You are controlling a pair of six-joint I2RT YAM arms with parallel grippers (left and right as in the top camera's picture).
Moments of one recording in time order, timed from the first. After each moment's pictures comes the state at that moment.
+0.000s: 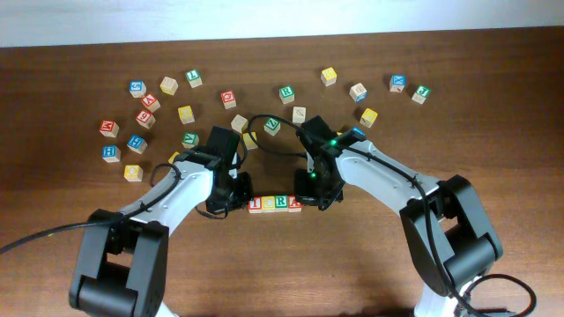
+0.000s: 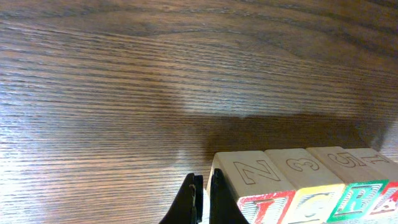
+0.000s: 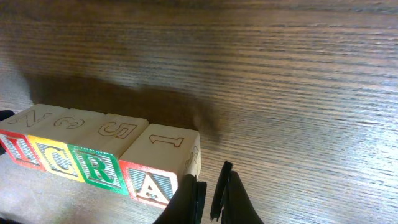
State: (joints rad) left arm -0.32 1.77 1.02 -0.69 0.22 -0.49; right arm 0.51 1.92 1.24 -0.81 -0.33 0.55
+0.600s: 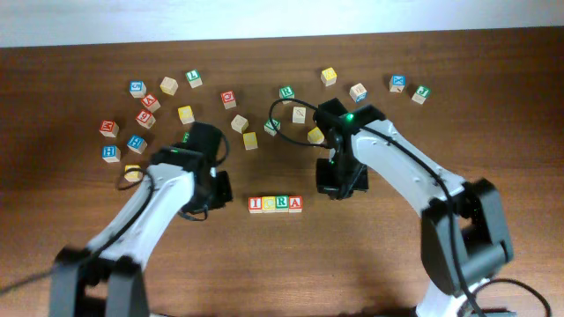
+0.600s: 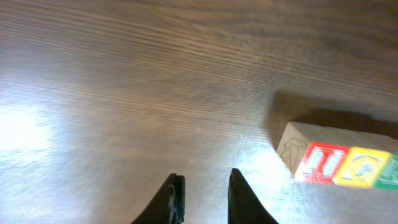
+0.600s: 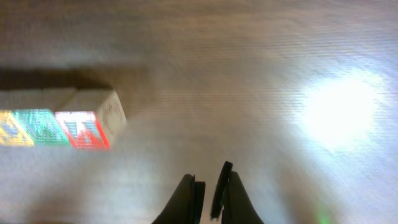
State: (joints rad) left arm -0.25 1.61 1.06 -0.93 0.03 -0.46; right arm 0.42 1.88 1.42 -1.21 -0.17 0.52
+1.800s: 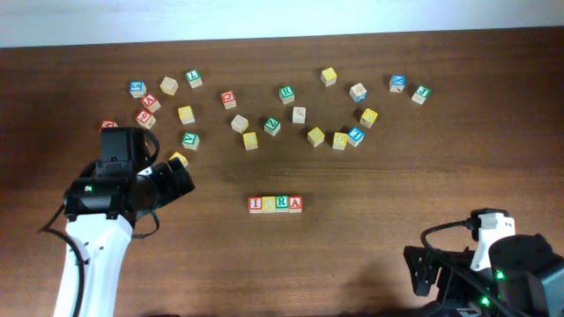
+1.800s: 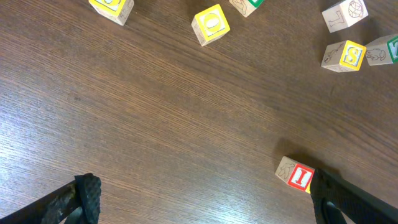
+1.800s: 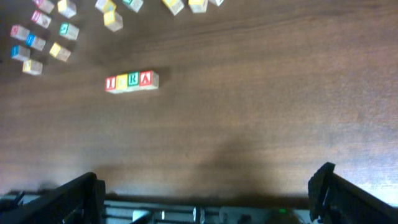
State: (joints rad) left arm 0.02 1.25 1.09 -1.03 0.00 -0.45; right arm 0.42 0.66 1.32 -1.55 0.02 0.57
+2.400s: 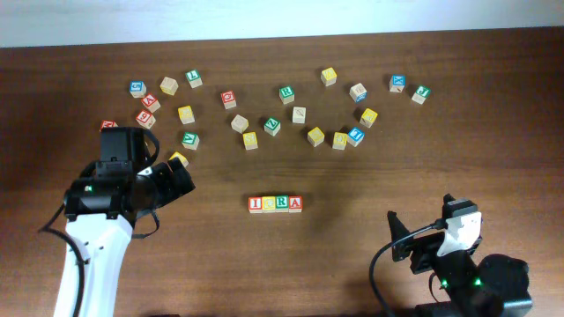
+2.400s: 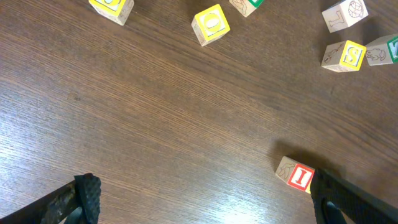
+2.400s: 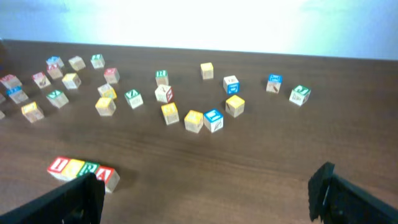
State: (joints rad) left arm 0.02 1.25 1.09 -1.03 0.00 -0.45; right arm 0.06 0.18 0.53 -0.64 -0.19 0.02
